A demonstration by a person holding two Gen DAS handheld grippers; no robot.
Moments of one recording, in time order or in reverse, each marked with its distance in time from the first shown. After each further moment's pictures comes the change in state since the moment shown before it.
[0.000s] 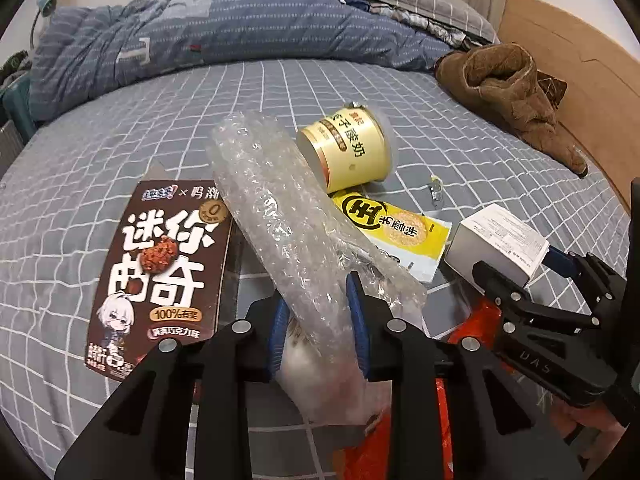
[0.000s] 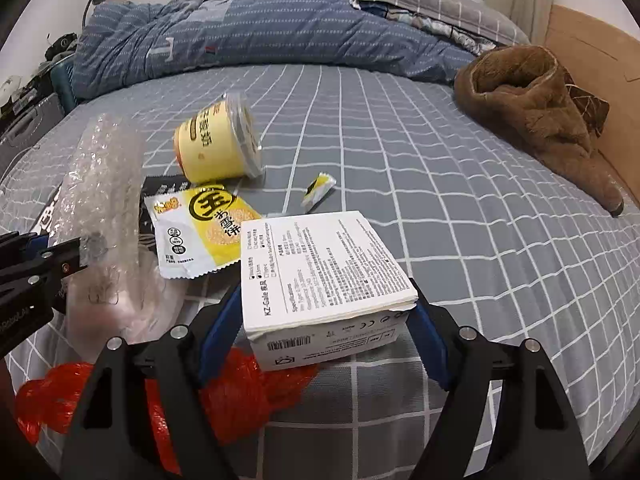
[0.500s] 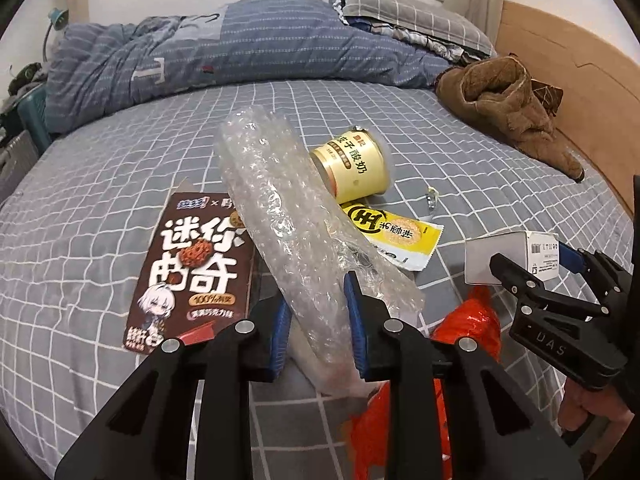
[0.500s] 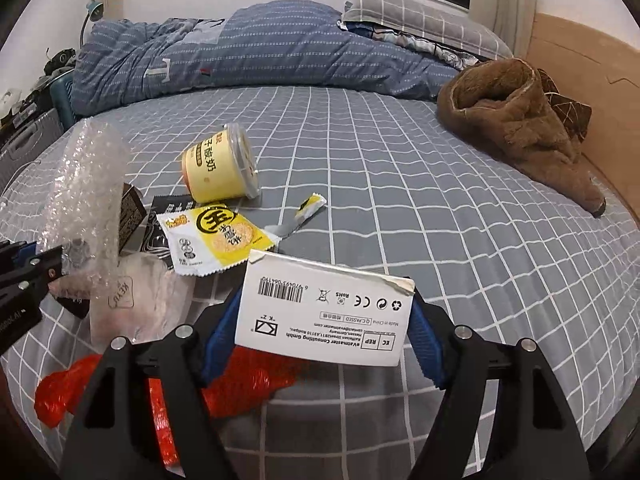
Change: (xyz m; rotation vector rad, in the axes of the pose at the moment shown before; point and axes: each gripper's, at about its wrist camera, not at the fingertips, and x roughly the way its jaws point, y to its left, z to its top) left arm -0.039 0.002 -0.010 0.009 -0.063 0.039; right arm -0.032 -0.004 -0.004 0.018 -0.050 -0.023
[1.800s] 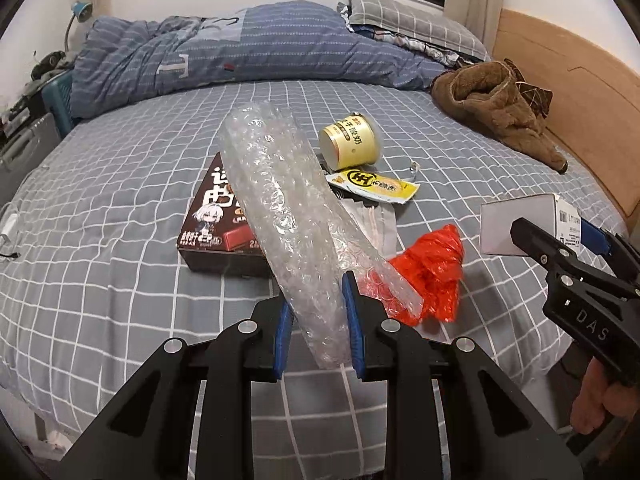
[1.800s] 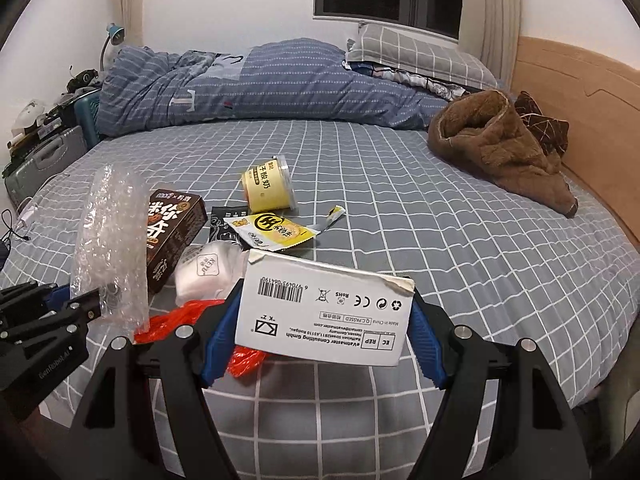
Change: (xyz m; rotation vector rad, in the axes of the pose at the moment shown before) left arm -0.084 0.003 -0.064 -0.026 -0.009 0.009; right arm -0.115 0.023 -0.035 0.014 -0.111 0.017
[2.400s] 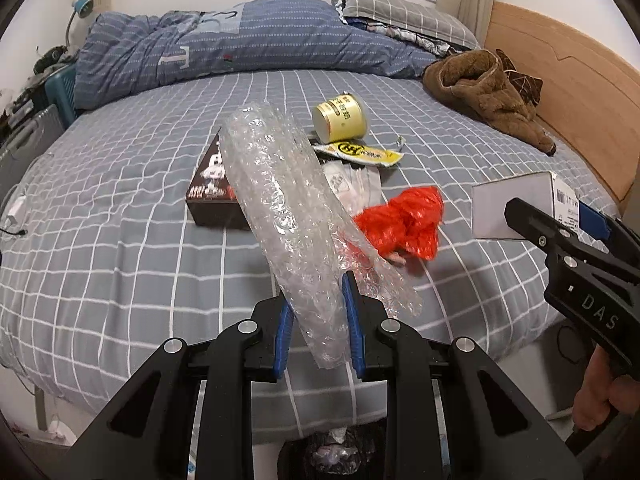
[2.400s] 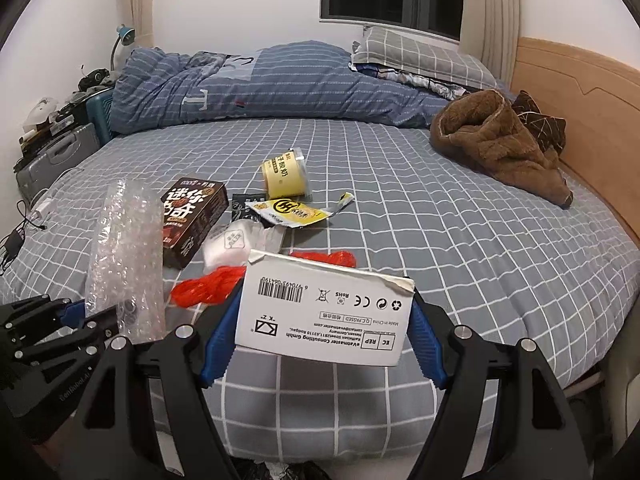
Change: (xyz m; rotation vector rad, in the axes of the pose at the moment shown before) left arm -0.030 -0.007 -0.044 0.007 0.028 -0.009; right arm -0.044 0.012 -0.028 -0.005 0.001 0.022
